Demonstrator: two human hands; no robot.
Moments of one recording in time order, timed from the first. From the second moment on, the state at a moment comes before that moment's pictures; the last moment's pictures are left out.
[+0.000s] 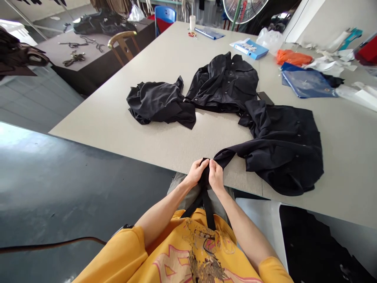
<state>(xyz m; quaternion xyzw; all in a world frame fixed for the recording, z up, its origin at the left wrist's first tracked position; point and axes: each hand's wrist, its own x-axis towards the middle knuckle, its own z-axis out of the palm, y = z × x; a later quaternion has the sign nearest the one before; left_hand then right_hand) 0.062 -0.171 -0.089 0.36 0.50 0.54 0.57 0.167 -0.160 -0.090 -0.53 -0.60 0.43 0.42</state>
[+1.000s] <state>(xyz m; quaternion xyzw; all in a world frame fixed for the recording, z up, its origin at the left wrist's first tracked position) 0.021 -0.193 -0.073 0.54 0.49 0.45 0.52 0.203 -0.153 -0.064 -0.42 -0.76 0.41 0.30</state>
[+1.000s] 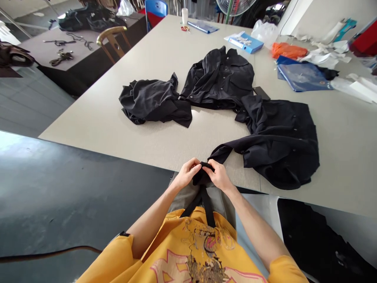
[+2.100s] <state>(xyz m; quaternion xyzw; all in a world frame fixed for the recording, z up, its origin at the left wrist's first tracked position) 0.032 -0.188 -0.071 0.72 0.49 0.40 0.29 0.212 -0.162 -0.043 -0.42 -0.84 0.22 0.28</state>
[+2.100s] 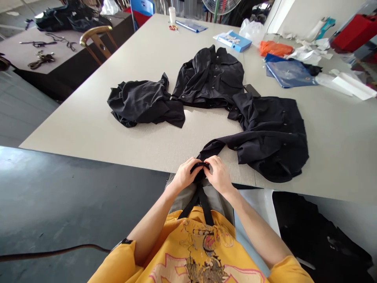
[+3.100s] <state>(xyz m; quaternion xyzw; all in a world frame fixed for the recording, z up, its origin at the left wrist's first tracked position) 0.046 -0.191 -0.092 0.71 0.54 0.34 0.29 0.219 -0.182 -0.088 -0.51 -0.71 0.35 0.32</state>
